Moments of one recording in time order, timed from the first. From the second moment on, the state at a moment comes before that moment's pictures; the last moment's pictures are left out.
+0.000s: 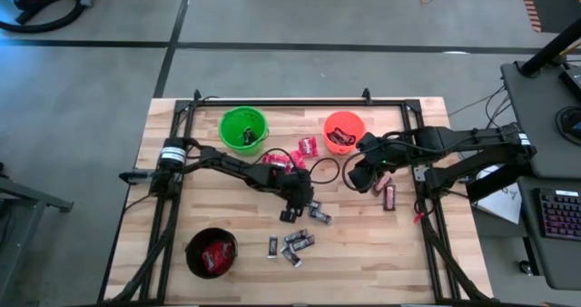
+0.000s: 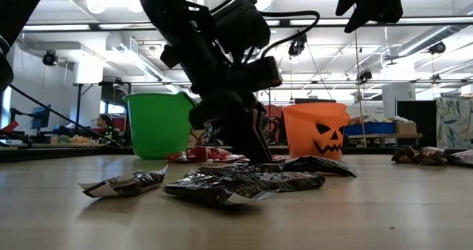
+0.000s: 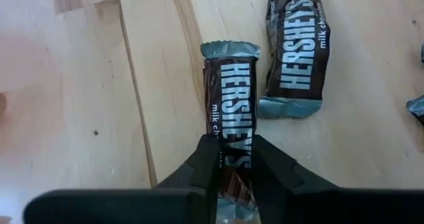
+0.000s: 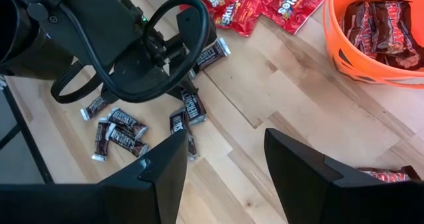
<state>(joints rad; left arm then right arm) -0.05 2.04 1.24 -0.15 0.06 0.22 0.08 1.19 1.22 -0.99 0.12 0.82</state>
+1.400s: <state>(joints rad) 0.40 1.48 1.29 -0.98 -0.30 -0.56 0.05 1.19 1.22 -0.96 0.27 0.81</state>
